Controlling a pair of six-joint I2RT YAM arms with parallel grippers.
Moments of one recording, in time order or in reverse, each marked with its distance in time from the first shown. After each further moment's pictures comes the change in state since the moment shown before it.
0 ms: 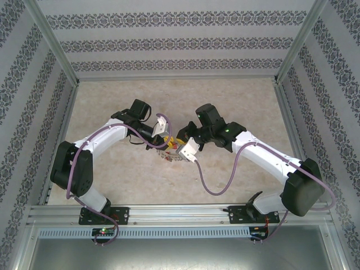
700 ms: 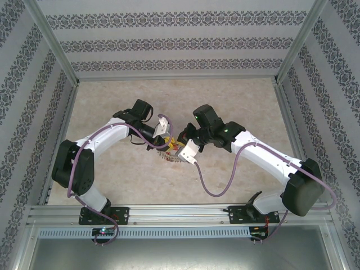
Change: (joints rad) left arm -0.012 0.017 0.022 -0.039 0.002 0.035; right arm 0.030 0.000 0.043 -0.092 0.054 -0.003
